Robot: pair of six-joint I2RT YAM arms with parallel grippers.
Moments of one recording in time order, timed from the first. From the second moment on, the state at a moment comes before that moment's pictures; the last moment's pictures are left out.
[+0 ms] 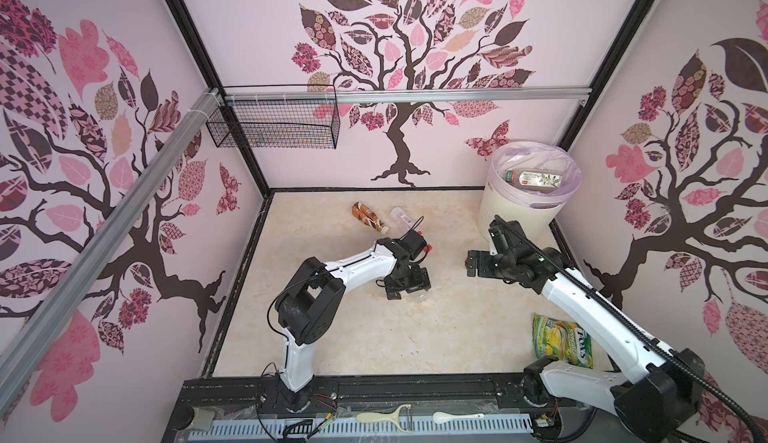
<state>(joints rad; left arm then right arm) -0.77 1.94 1.41 -0.81 0.22 -0.90 0.42 1.17 1.03 -0.82 0.10 0.45</state>
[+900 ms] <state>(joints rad) -0.79 1.98 1.44 -0.85 0.14 -0.78 0.42 1.18 1.02 -0.80 0.03 0.48</state>
